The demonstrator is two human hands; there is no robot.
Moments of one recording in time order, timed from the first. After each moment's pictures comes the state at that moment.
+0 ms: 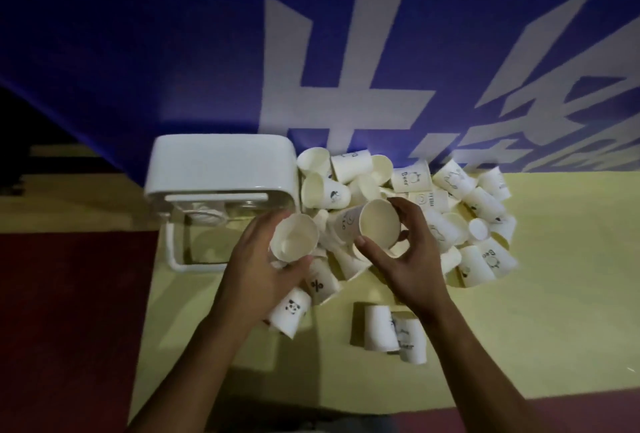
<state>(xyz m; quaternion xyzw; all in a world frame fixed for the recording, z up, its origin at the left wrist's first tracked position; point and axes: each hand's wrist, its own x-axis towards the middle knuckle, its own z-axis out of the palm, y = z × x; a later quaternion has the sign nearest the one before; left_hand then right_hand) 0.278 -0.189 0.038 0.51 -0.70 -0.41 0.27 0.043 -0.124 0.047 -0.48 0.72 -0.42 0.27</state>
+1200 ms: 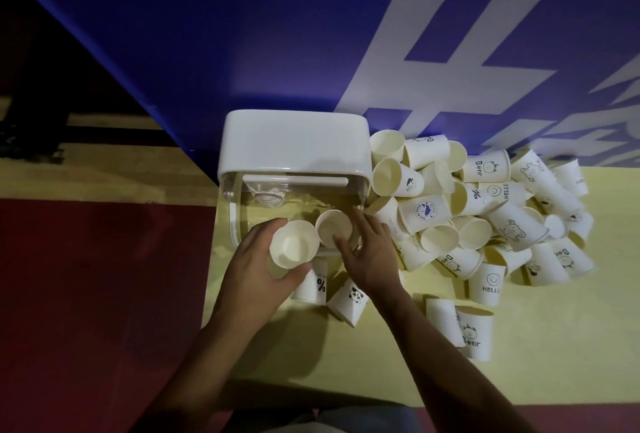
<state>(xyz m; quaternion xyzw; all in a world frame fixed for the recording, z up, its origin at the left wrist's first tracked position) 0.402 -0.198 -0.004 0.59 -0.67 -0.39 0.23 0.185 -0.179 -0.082 -0.54 0.76 -0.24 0.25</state>
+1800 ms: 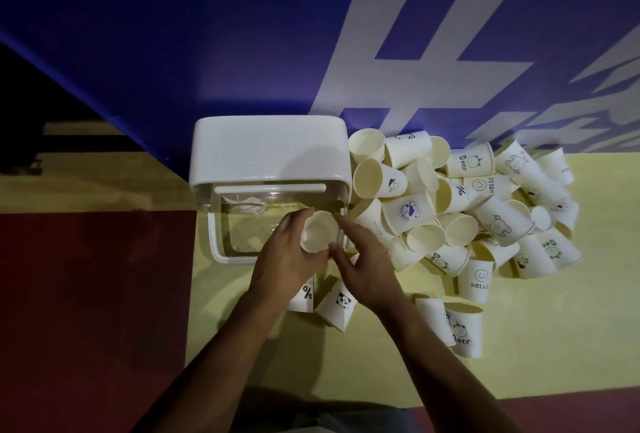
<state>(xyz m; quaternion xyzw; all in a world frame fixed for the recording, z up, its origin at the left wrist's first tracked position) 0.326 -0.234 -0.050 0.57 -0.71 -0.39 0.12 0.168 -0.168 -0.062 -0.52 0.71 -0.31 0.35</state>
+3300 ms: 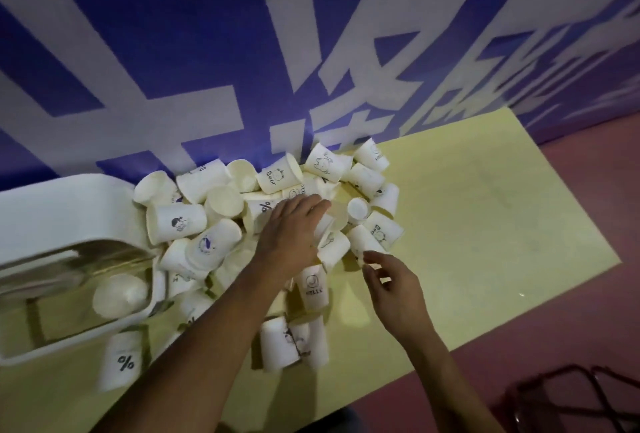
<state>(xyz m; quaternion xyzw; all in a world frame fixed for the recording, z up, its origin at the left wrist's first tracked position) -0.014 -0.186 -0.023 0.29 -0.94 -0.18 -0.02 -0.127 0.012 -0.024 -0.28 0.84 -0.37 0.29</state>
